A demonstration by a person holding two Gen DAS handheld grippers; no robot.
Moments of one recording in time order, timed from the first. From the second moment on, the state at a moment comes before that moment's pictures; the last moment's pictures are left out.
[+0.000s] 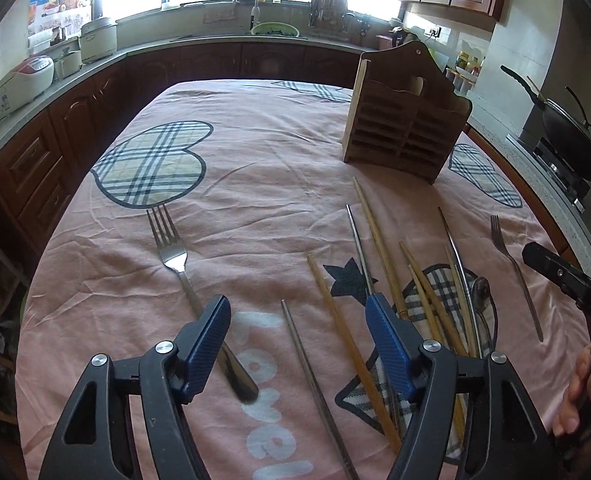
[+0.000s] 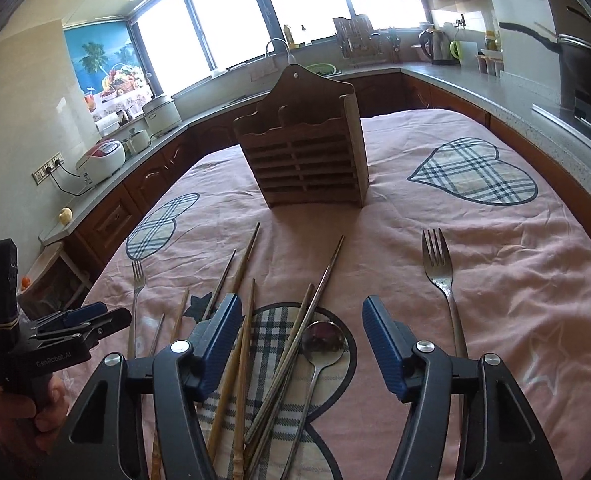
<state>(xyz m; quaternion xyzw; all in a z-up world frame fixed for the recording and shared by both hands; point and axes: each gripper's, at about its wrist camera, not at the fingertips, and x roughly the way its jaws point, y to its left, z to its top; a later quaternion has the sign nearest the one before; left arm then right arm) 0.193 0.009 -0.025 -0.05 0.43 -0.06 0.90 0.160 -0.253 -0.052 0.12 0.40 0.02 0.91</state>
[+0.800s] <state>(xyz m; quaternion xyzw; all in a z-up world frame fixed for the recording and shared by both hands) 0.304 -0.026 -0.084 0.01 0.52 -0.09 0.85 0.289 -0.265 -0.126 0.10 0.52 -0.03 0.85</state>
